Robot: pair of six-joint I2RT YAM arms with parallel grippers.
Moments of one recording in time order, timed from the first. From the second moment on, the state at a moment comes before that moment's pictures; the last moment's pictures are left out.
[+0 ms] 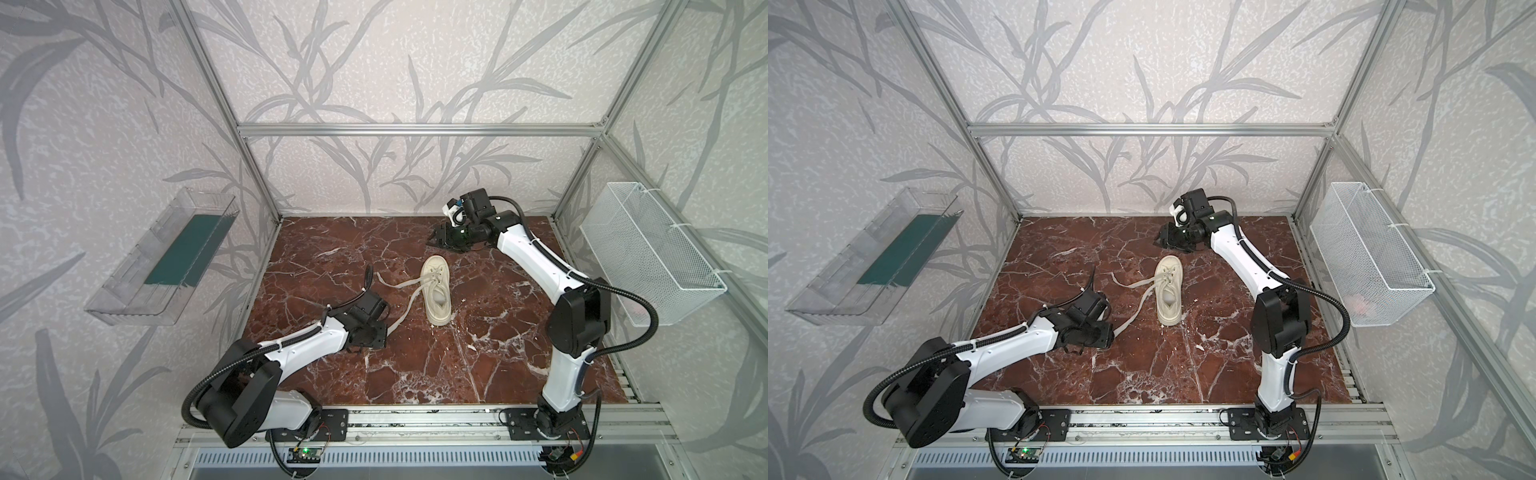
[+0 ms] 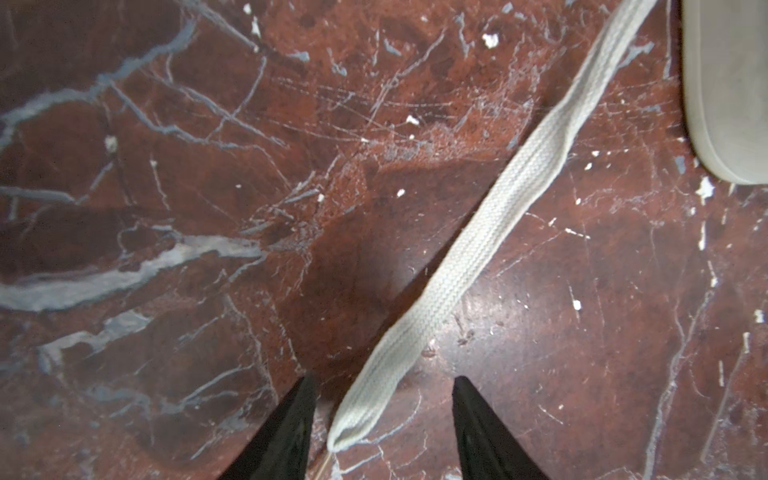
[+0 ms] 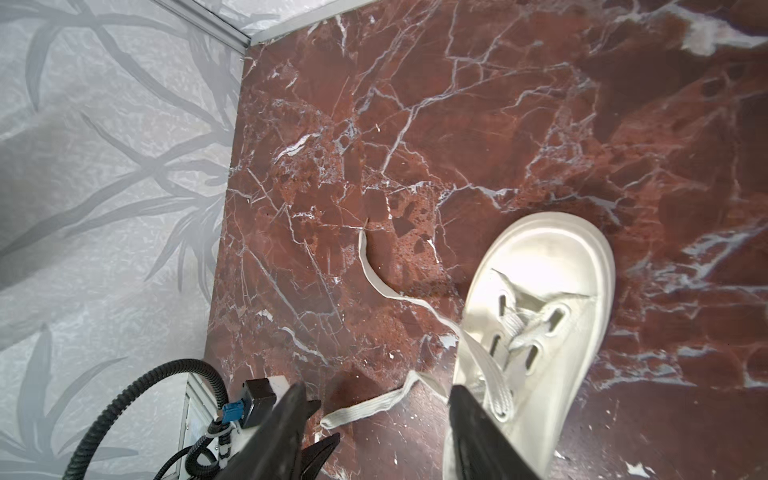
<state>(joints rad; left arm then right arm) -0.64 1.36 0.66 -0.49 -0.02 -0.53 0.42 1.90 1.78 -0.76 -0.46 0.49</state>
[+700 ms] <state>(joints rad) -0.70 1.50 0.75 -0.59 -0.15 -0.60 0.36 1.71 1.58 -0.74 -0.46 0.44</state>
